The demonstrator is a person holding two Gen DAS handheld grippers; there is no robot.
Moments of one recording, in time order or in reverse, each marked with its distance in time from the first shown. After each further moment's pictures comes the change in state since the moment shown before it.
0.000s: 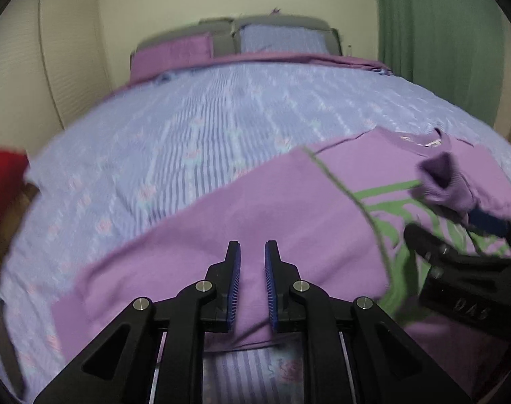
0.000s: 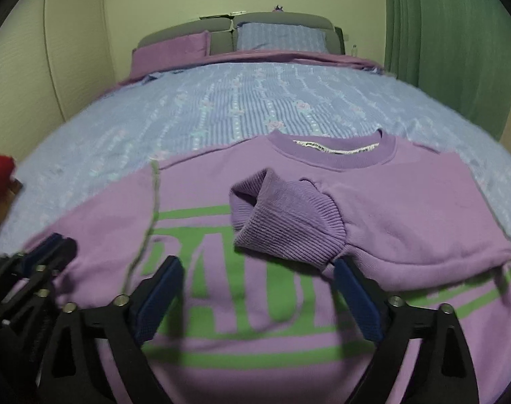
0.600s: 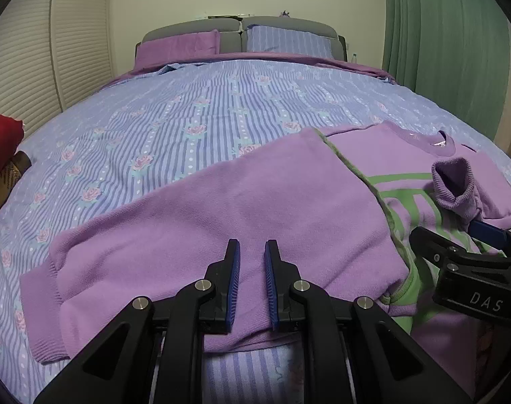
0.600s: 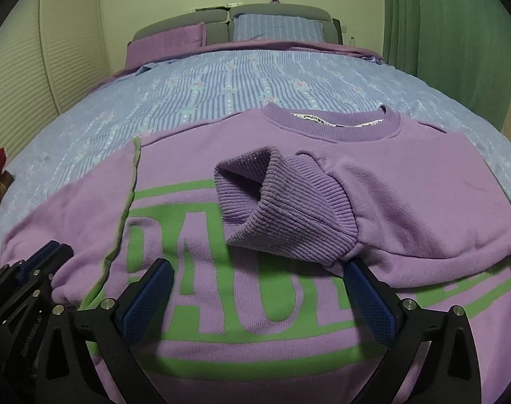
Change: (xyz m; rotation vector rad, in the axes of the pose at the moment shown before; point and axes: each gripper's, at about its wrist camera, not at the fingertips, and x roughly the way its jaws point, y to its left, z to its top) left arm 0.010 0.004 -0.021 -0.036 -0.028 -0.019; right arm 0.013 -0.006 -0.013 0.020 0.022 0.026
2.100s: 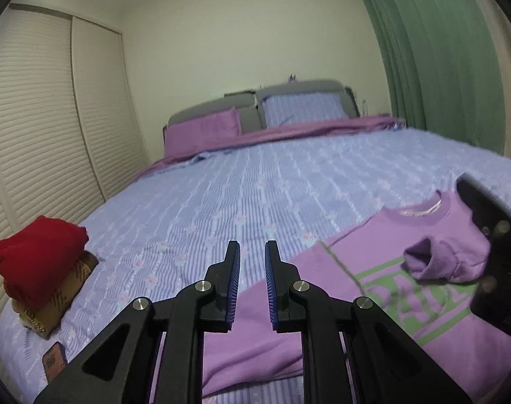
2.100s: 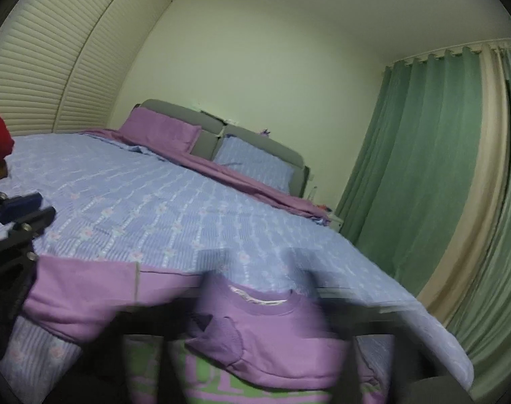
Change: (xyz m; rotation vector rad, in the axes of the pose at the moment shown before) left arm -0.103 -0.018 0.048 0.140 -0.293 0.190; right arm -0.155 0.050 0.032 -0.334 -0.581 -0.286
